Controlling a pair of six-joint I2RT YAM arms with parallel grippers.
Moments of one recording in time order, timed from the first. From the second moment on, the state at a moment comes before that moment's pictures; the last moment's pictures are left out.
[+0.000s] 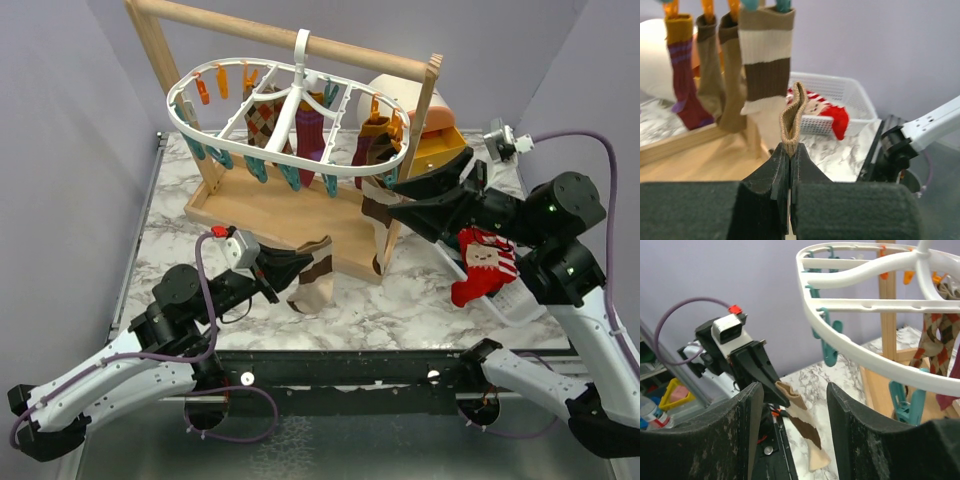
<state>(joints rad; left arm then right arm) -1.01 0.56 0.71 0.05 0.06 -0.17 0.54 0.90 1.31 -0.13 -0.69 0.40</state>
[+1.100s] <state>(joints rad) -1.01 0.51 0.72 -0.16 -0.15 -0.04 1.39 1.19 1.34 -0.07 0.86 0.21</state>
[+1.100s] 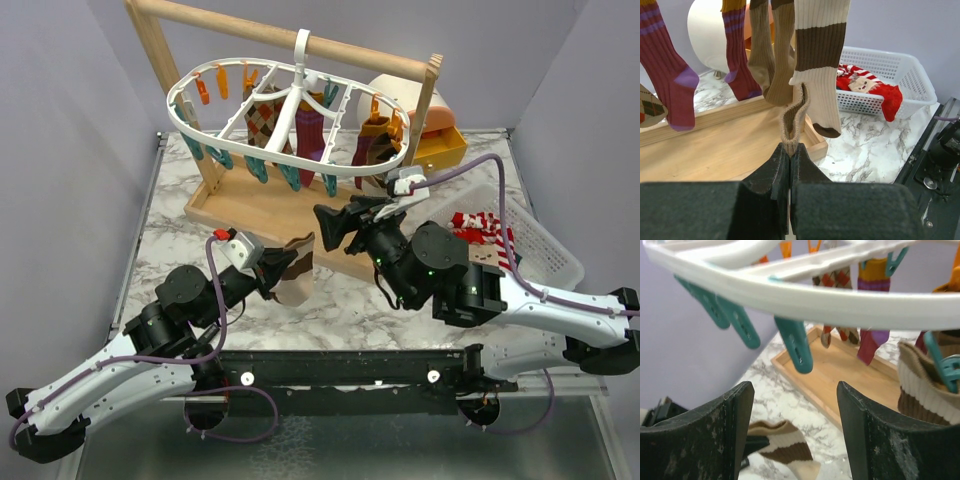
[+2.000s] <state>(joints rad) -1.01 0.55 0.72 -0.09 -0.15 -0.03 1.39 1.36 1.51 0.19 1.11 -0.03</state>
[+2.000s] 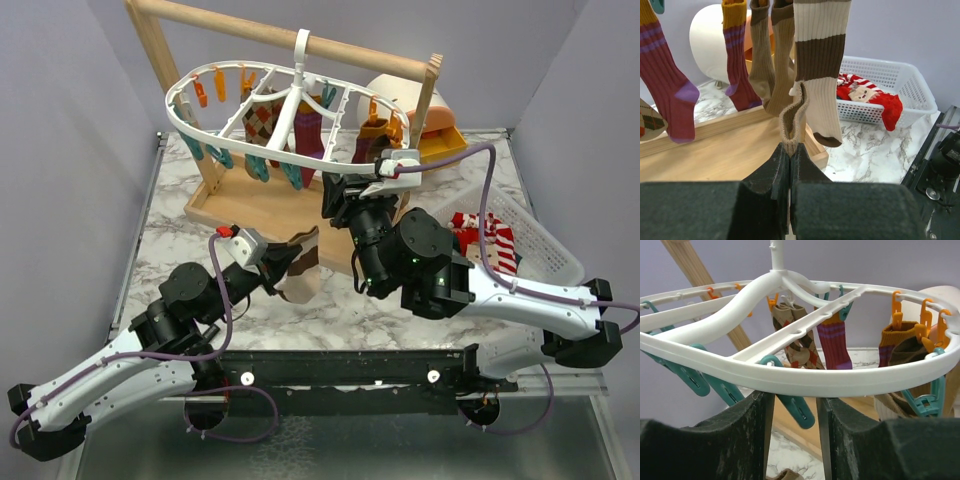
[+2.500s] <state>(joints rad) -1.01 0.60 0.72 -0.04 -0.15 -0.01 1.39 1.24 1.40 0.20 1.14 -0.06</state>
